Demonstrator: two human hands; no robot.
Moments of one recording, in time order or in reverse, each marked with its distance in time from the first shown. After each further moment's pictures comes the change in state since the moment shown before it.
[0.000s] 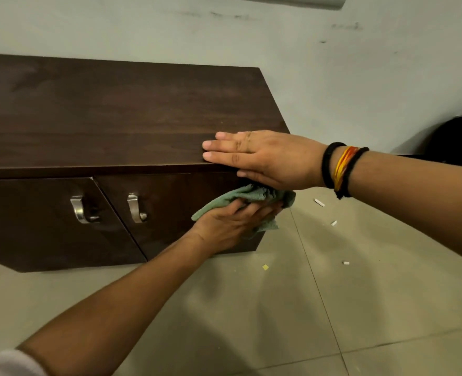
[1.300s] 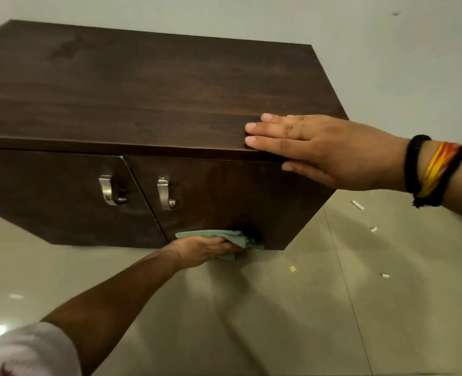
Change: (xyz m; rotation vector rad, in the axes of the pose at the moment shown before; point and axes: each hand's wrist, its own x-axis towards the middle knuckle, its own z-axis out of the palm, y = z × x) left_hand -0.144 0.036 0.045 0.122 -0.319 0.591; right_hand 0.001 0.010 0.011 0.004 0.042 -0.028
